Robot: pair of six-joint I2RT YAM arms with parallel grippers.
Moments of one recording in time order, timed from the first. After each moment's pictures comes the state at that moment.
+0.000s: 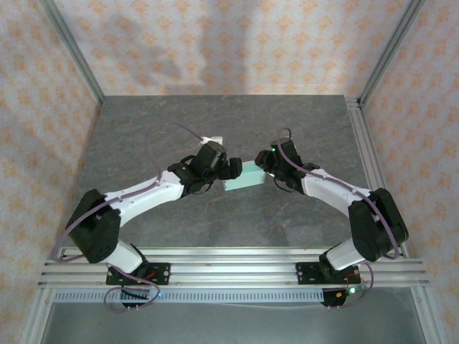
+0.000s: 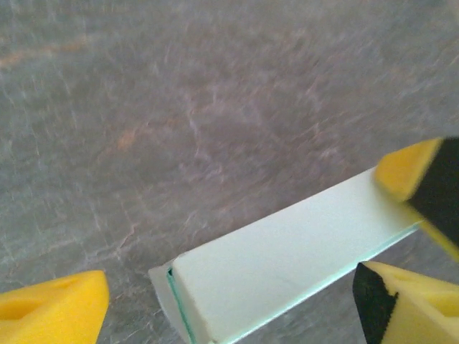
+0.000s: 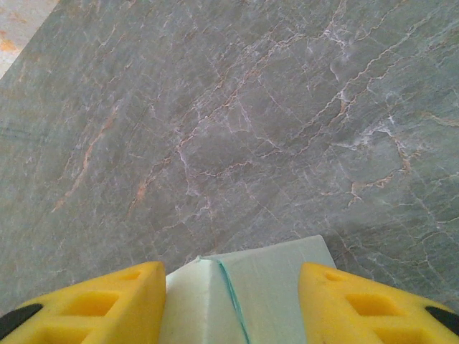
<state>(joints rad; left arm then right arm) -0.68 1.54 1.03 -0.25 -0.17 -0.63 0.49 1.48 0.86 -0.13 0.01 0.92</state>
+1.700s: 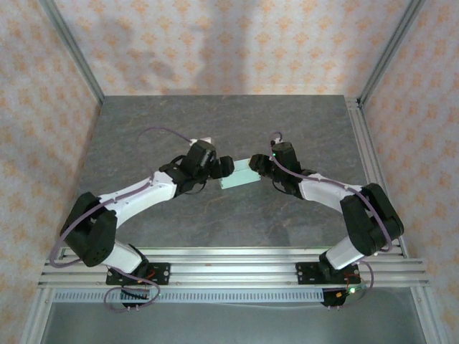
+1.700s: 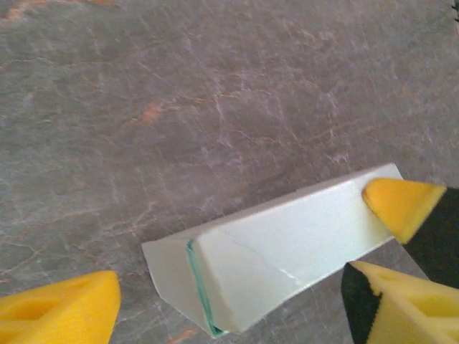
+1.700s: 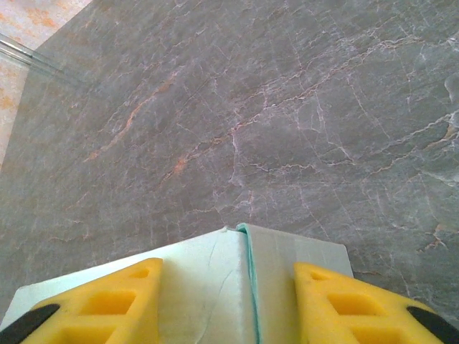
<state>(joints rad) -0.59 1.47 0.97 -0.25 -0.07 -0.74 0.49 1.54 0.77 0.14 -0.13 0.71</state>
